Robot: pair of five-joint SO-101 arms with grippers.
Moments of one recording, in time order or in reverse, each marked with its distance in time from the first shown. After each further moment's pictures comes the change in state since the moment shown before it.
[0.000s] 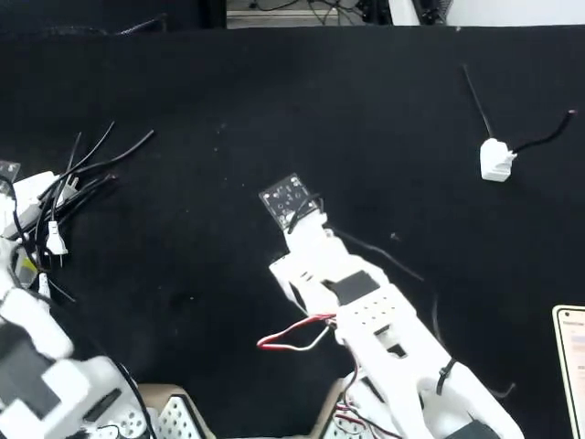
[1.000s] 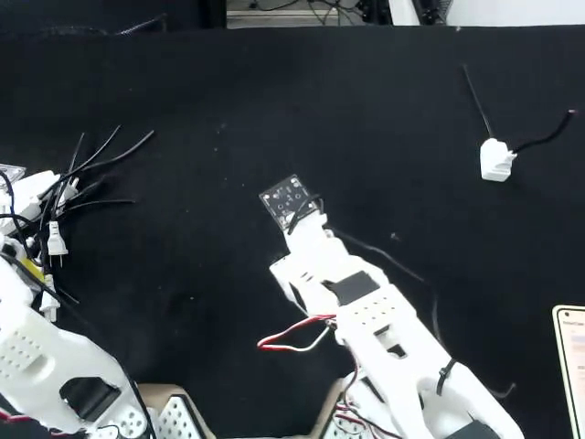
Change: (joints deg) left arm -0.4 25.2 -22.6 15.0 -4.7; right arm -0.1 0.0 0.0 0.0 -0.1
